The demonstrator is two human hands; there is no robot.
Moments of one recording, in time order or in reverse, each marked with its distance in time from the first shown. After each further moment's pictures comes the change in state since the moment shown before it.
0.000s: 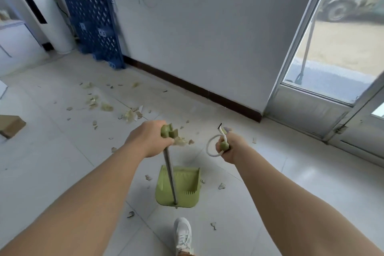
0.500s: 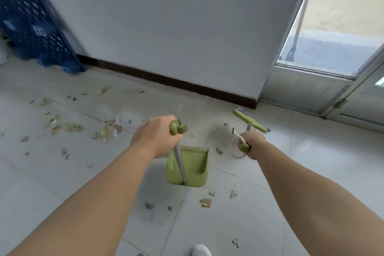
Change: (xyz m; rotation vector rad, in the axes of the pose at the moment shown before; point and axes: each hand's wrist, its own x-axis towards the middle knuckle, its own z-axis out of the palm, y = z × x) left_hand 0.277 -0.012 -0.012 0.073 -0.083 0.222; right_hand 0.183 -0.096 0.067 -0.314 0.346 -0.030
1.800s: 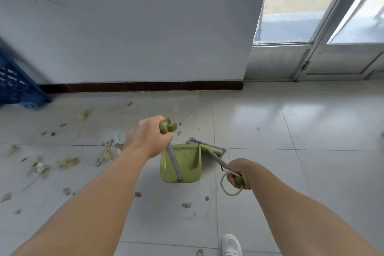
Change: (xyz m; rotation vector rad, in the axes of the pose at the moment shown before) left_hand 0.009 -0.247 -0.085 -0.009 -0.046 0.232; right_hand -0.157 0.115 0.244 0.046 -0.099 0.506
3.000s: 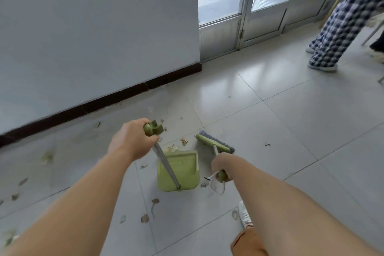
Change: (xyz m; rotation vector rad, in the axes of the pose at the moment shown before) left_hand 0.012 -0.167 -0.063 0.006 -0.243 0.351; right_hand -0.056 0.064 0.228 -0.170 0.189 -0.170
